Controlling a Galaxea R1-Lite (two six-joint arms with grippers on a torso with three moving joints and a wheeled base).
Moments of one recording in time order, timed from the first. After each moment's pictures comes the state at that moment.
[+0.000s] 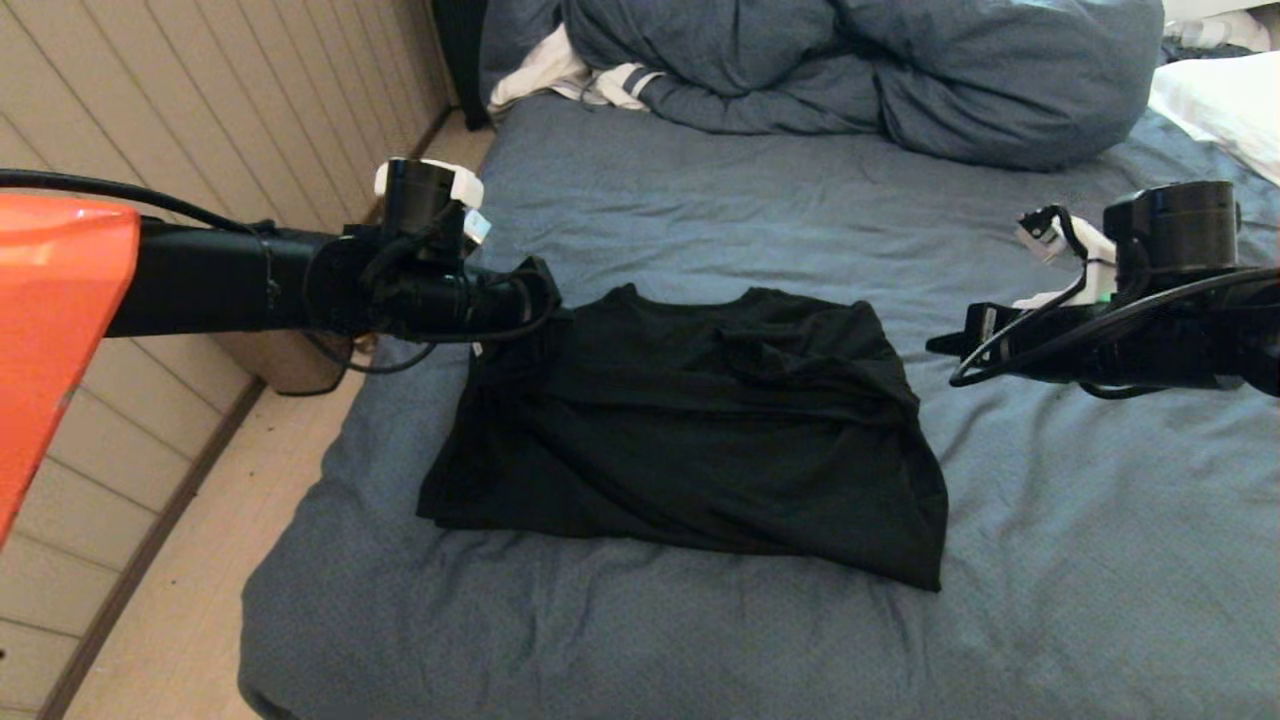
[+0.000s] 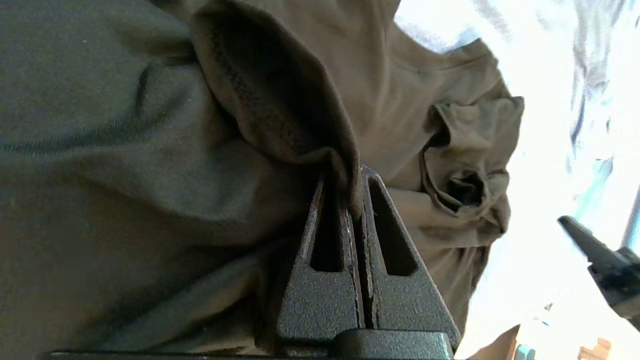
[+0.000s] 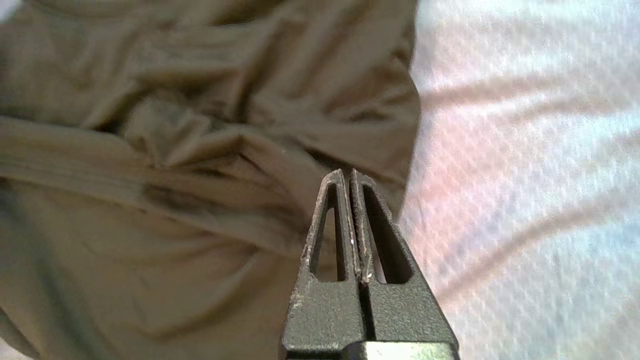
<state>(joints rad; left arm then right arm) -0.42 2.08 -1.71 0.07 -0.28 -0.70 0.02 1.70 -1.21 -0.07 0.28 0.17</state>
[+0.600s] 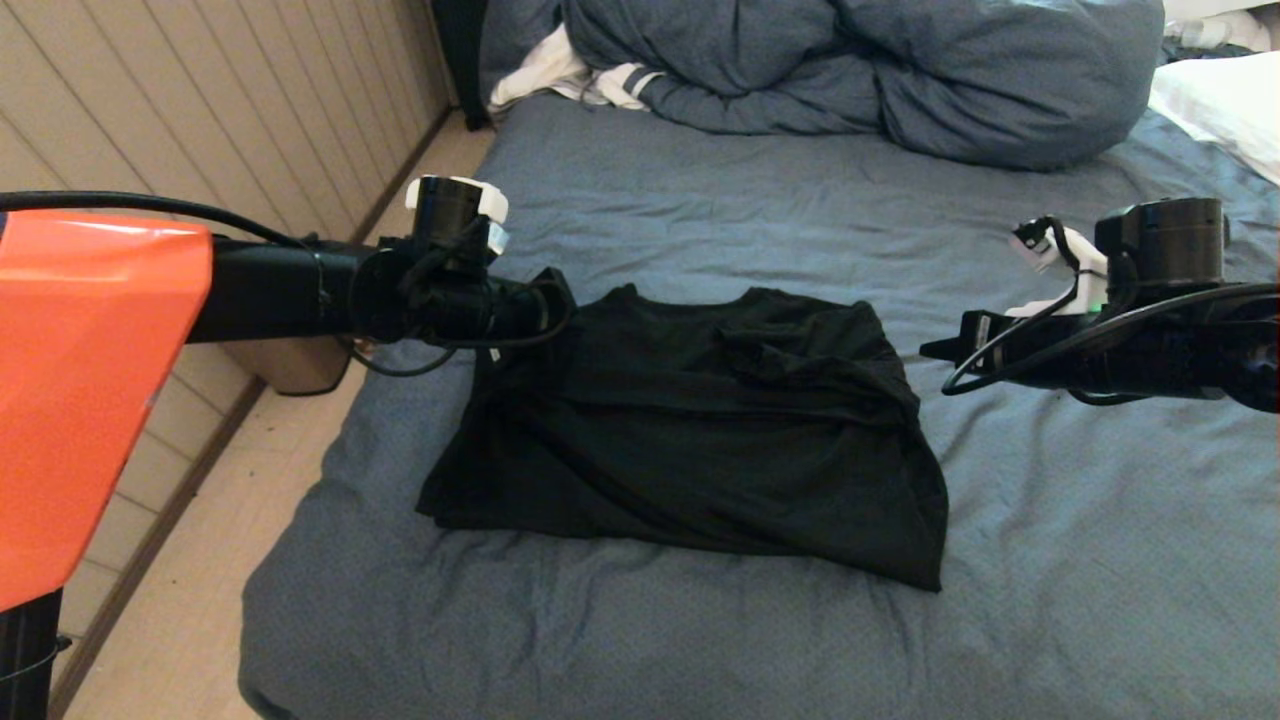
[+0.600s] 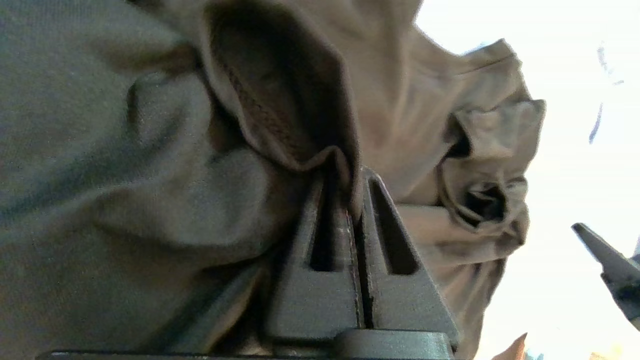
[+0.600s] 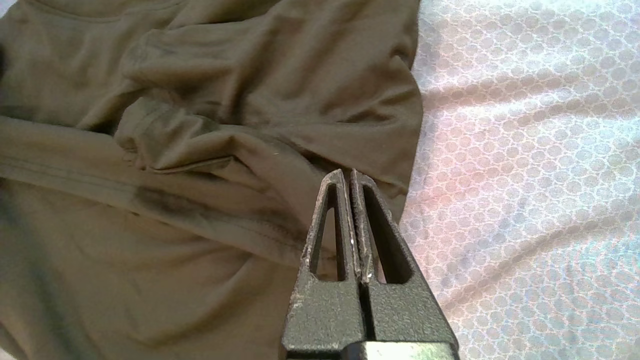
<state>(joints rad) -0.43 2.16 -1.79 0.10 -0.27 -0.70 0.01 1.73 -1.18 -0.12 0.31 0.17</state>
